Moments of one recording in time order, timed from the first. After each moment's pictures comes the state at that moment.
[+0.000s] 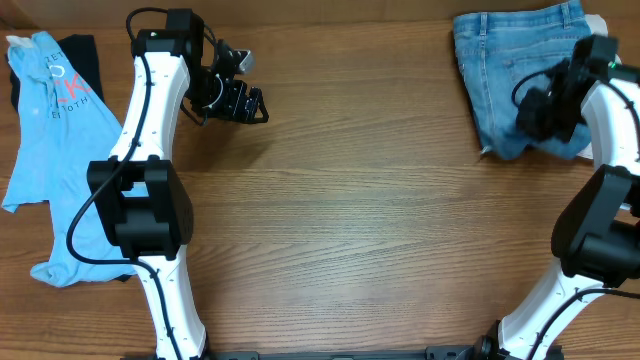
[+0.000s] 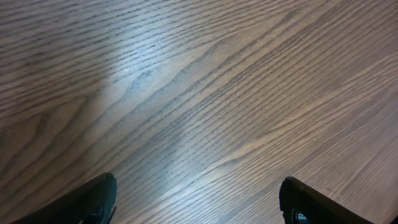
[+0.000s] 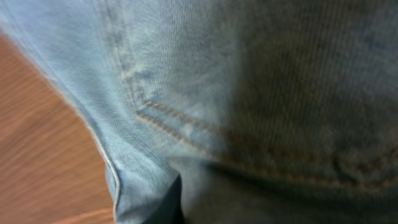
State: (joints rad) left arm -0.01 2.26 2.08 -1.27 0.47 0.28; right arm -0.31 2.08 1.71 -1.03 -0.17 0.15
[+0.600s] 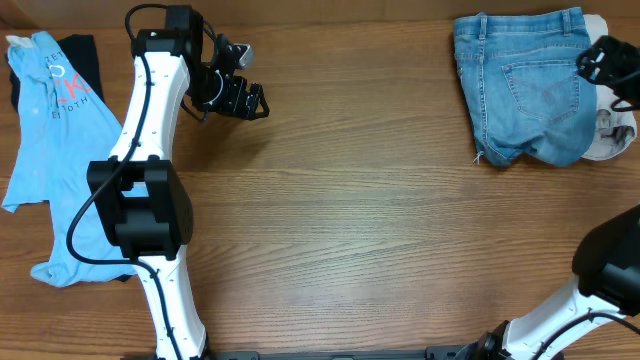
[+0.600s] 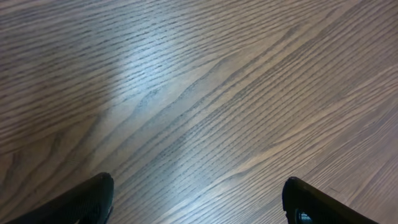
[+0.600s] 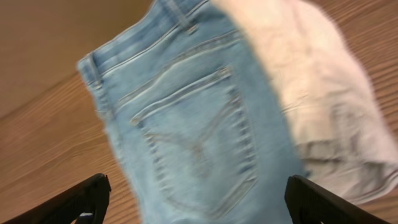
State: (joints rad) left arm -0.01 2.26 2.08 -1.22 0.47 0.28; right arm -0.51 1.98 1.96 -0.94 -0.31 0.05
